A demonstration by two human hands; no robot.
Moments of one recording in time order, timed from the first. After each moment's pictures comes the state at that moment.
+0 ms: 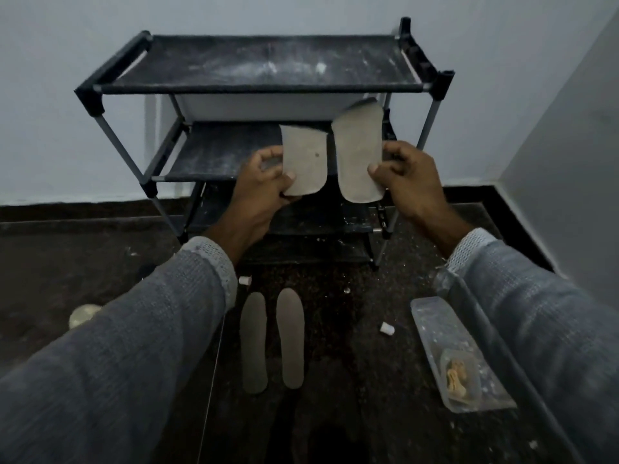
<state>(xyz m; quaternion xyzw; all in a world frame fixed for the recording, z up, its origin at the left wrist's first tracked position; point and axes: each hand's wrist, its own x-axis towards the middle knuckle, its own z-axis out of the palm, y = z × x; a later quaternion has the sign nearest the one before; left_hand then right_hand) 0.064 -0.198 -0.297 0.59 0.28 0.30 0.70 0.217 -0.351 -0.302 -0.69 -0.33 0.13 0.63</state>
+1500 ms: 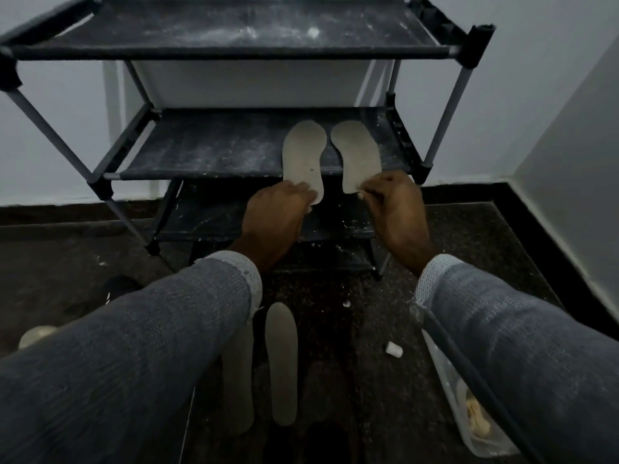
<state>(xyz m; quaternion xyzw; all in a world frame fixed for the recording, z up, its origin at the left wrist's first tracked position) 0.113 -0.163 -0.391 0.97 0.12 0.22 0.00 0.247 -0.315 -0.395 -0.82 -0.41 -0.07 0.39</state>
